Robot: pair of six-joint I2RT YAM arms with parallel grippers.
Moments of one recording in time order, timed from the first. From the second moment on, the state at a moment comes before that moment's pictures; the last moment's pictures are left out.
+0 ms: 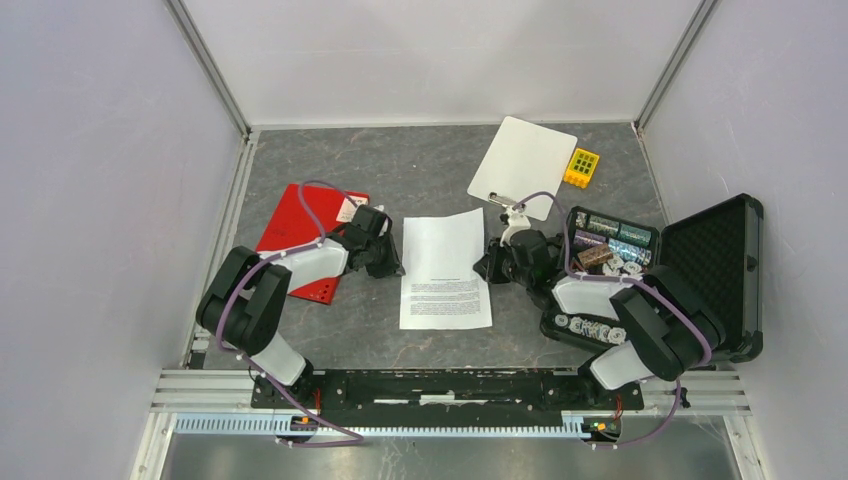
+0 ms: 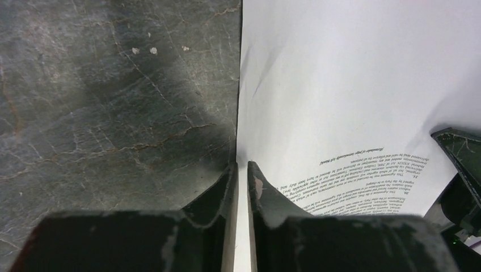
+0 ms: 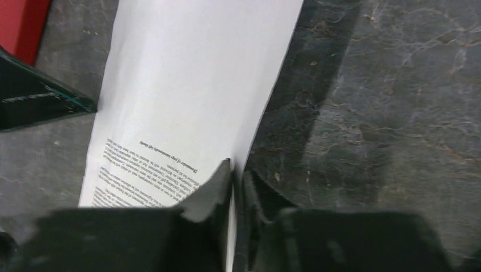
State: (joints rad) left arm -0.49 1.61 0.78 -0.17 0.14 -0.65; right arm 0.56 1.49 0.46 0.46 -0.09 0.52
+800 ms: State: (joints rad) left arm -0.50 1.01 1.05 -0.48 0.48 0.29; right arm 0.53 1.21 0.76 0.10 -0.69 -0.25
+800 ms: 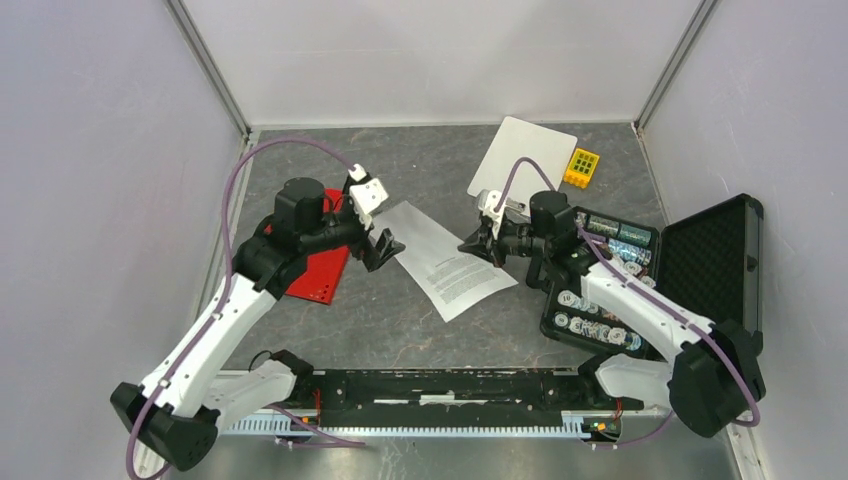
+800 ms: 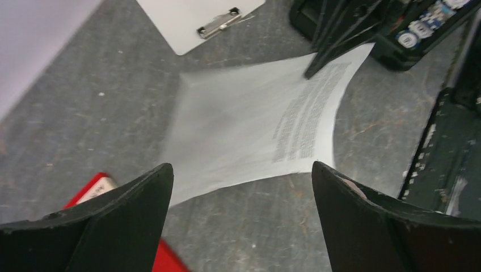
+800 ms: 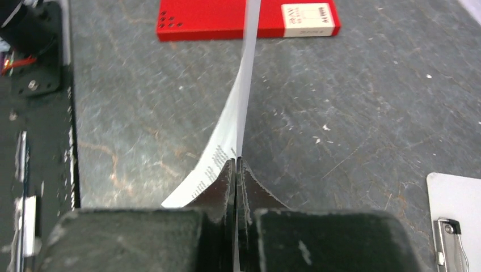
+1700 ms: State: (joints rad) left arm -0.50 0.97 1.14 -0.78 0.40 0.59; right arm 0.52 1.02 0.72 0.07 -0.90 -0.41
